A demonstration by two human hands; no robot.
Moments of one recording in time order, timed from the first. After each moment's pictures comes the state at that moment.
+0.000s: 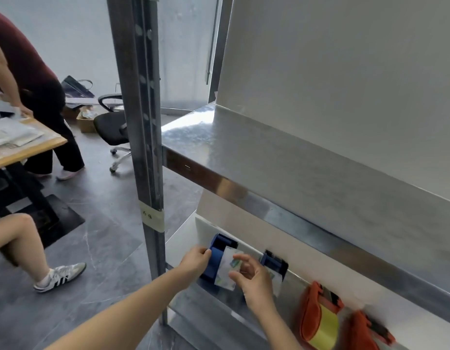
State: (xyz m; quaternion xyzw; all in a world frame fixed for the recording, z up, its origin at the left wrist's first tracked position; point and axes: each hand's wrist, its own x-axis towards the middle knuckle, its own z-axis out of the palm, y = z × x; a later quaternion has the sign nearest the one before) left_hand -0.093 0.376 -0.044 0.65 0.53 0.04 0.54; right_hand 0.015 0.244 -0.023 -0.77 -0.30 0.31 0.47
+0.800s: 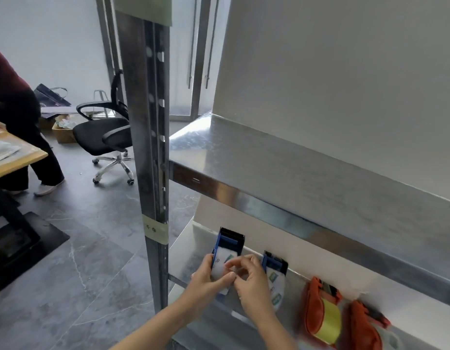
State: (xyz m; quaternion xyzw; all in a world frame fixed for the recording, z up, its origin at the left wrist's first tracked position) left_hand -0.130 0.339 -0.019 0.58 0.29 0.17 0.74; right_hand -0.025 0.254 0.014 -0.78 -0.36 0.24 0.45
